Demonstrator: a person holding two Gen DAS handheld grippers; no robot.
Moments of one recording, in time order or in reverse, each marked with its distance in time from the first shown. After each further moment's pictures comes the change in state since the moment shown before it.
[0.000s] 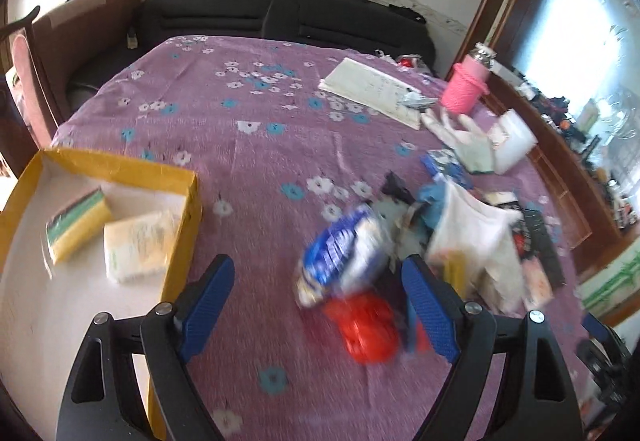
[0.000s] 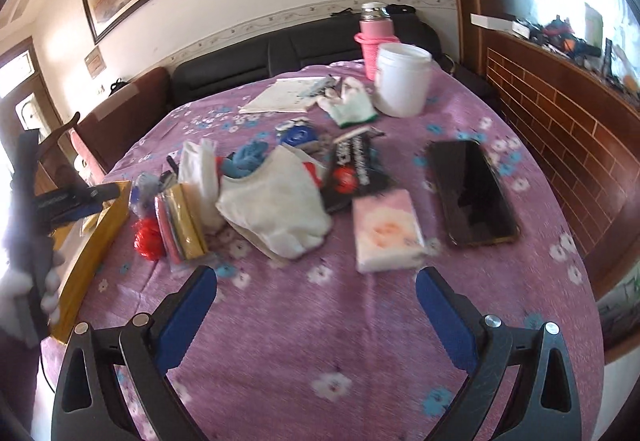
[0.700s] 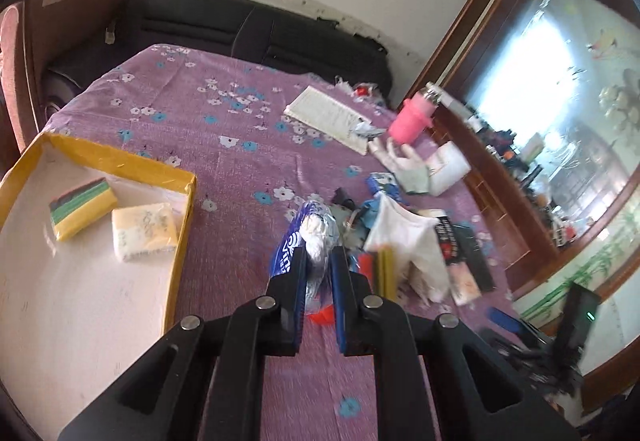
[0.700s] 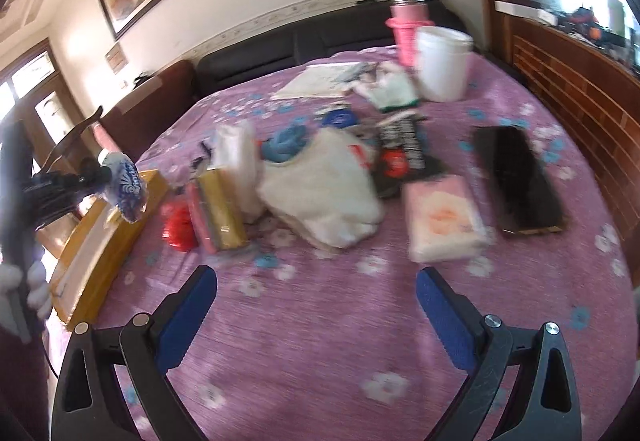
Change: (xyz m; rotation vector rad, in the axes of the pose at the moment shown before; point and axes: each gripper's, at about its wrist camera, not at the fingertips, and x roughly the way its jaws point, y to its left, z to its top) left arm -0.080 0.028 -0.024 -0.072 -0.088 -0.240; right arm 0.026 0.039 0.002 -0.024 0.047 0.122
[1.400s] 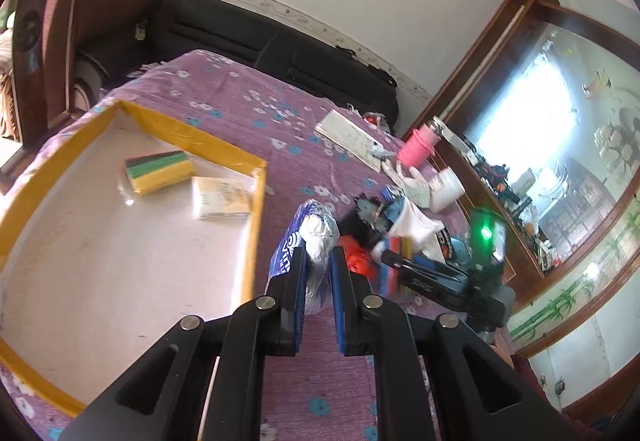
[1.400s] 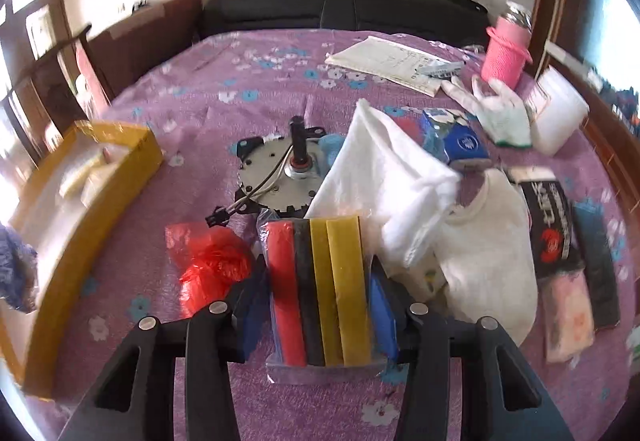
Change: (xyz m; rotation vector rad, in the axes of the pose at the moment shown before) left arm -0.080 0.061 -0.041 -0.101 -0.102 -0.017; right arm 0.125 0.119 0.040 -0.183 0.118 -0.159
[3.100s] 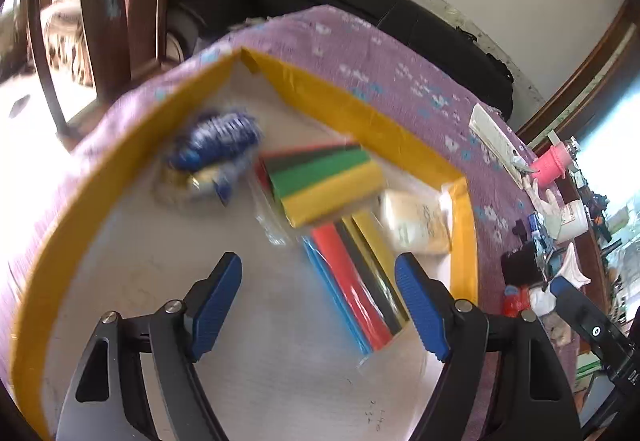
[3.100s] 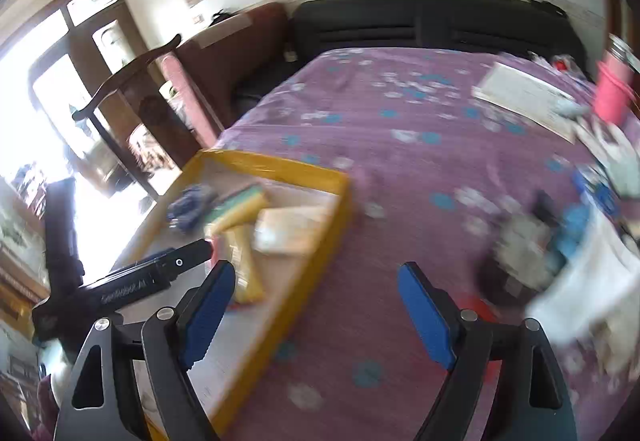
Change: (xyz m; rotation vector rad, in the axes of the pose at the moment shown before) left arm 0.077 0.128 0.035 -0.177 0.139 0.336; right arm -0.013 0.110 0.042 -0.025 -0.010 0.317
